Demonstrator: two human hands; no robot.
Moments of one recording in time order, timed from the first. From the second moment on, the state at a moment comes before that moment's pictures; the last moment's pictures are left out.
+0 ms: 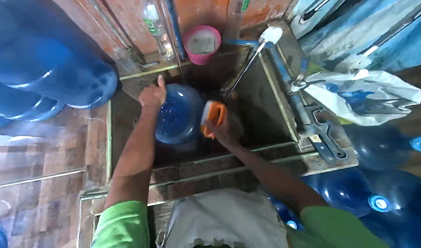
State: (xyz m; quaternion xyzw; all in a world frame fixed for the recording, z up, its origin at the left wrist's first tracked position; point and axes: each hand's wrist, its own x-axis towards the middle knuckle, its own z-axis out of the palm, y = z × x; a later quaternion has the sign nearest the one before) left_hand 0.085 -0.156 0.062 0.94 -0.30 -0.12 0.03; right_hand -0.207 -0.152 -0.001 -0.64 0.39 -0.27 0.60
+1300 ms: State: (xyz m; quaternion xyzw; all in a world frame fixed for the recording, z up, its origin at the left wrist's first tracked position) left_hand 0.096 -0.145 0.058 0.95 -0.27 -0.16 0.05; right_hand -0.207 -0.126 0.017 -0.74 0.29 -0.21 0.56
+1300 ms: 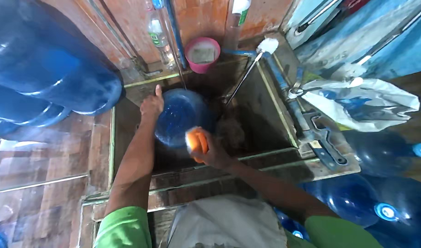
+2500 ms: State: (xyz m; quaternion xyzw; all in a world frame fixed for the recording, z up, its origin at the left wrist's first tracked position) left_hand 0.019 -0.160 0.028 0.76 -0.61 0.04 0.22; right_hand -0.203 -0.116 -0.007 -0.42 0.43 -0.26 0.75
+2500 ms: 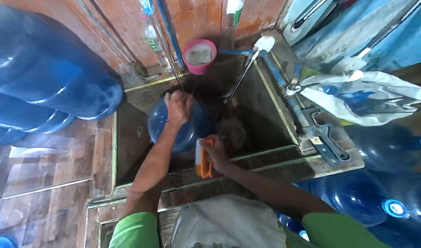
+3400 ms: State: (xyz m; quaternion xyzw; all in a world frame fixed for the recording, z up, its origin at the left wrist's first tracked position) left_hand 0.073 -0.109 0.033 0.92 -0.35 -0.11 0.12; right_hand -0.144 -0.164 -0.012 -0.55 0.36 -0.32 0.68
